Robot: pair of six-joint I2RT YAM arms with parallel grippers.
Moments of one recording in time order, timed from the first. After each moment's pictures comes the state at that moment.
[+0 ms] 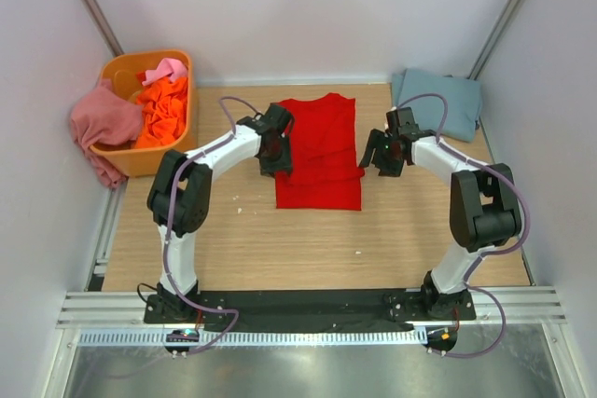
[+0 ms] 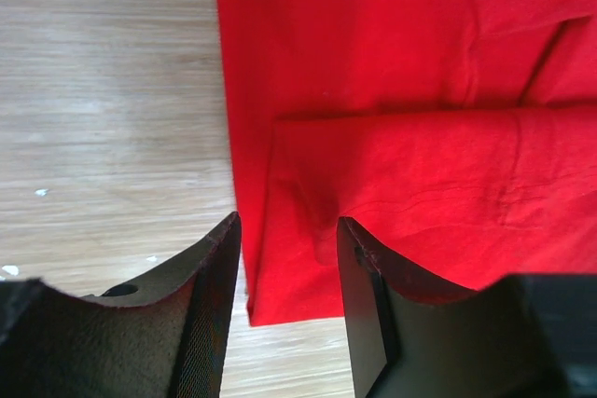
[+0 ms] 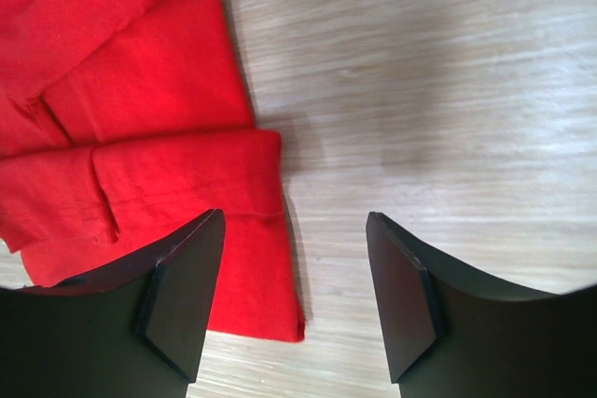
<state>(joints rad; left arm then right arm) -0.53 2.00 1.53 -0.73 -0.03 -0.61 0.20 1.72 1.13 -0.44 -0.12 0.50</state>
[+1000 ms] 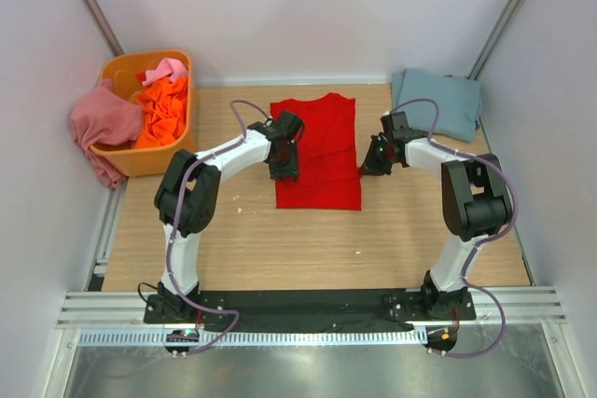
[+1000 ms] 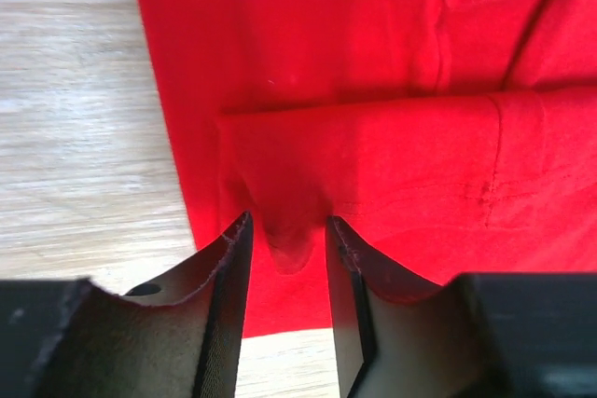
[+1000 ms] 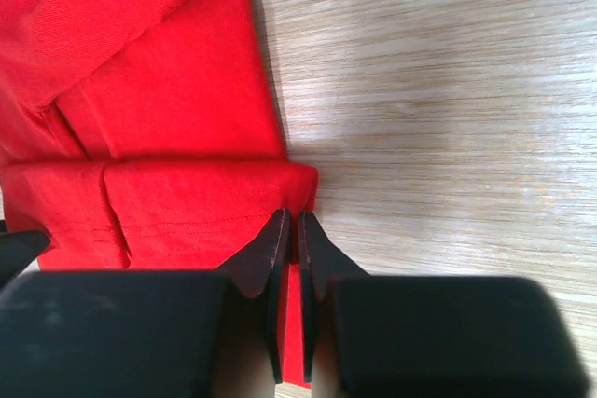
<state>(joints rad) -0.59 2.03 1.53 -0.68 -0.04 -0.64 0.20 1.82 1.11 -0.31 -0.22 0.53</state>
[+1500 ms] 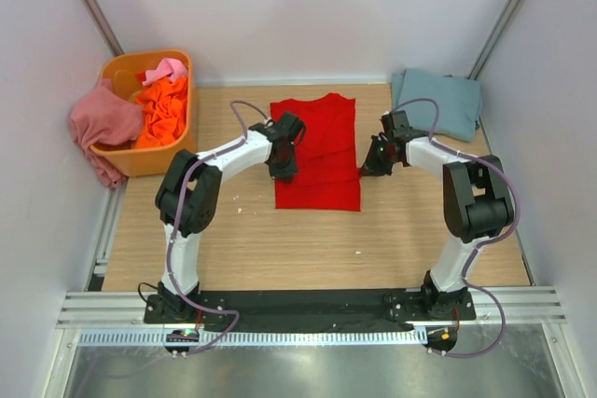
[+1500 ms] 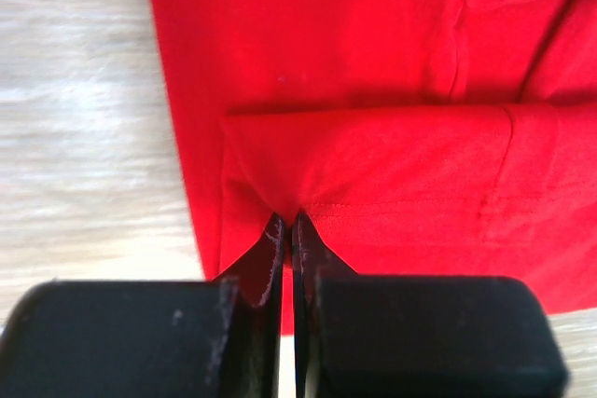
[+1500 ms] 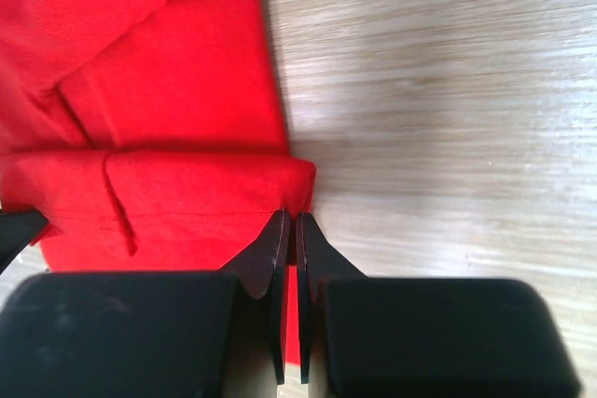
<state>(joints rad) -0.60 2.04 1.53 -0.69 -0.07 -0.65 0.21 1.81 1.12 -0.35 -0.23 0.53</state>
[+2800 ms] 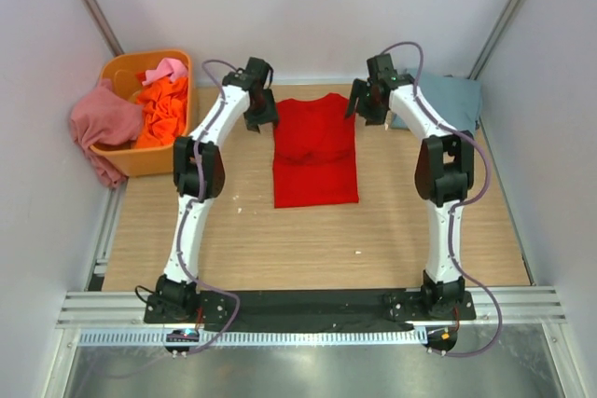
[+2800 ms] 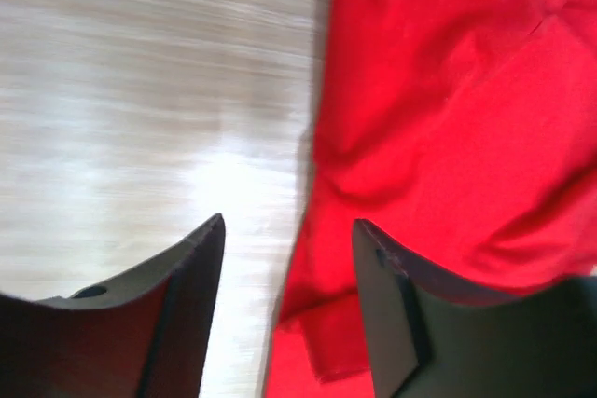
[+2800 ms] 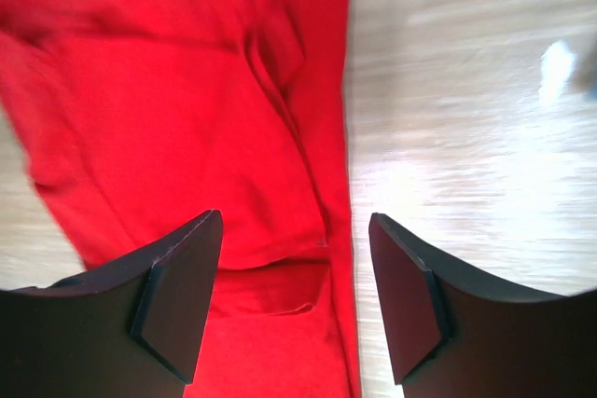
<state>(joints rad) -0.34 2.49 2.40 -1.03 -0.02 -0.56 0.23 2.22 1.98 -0.73 -0.07 0.46</state>
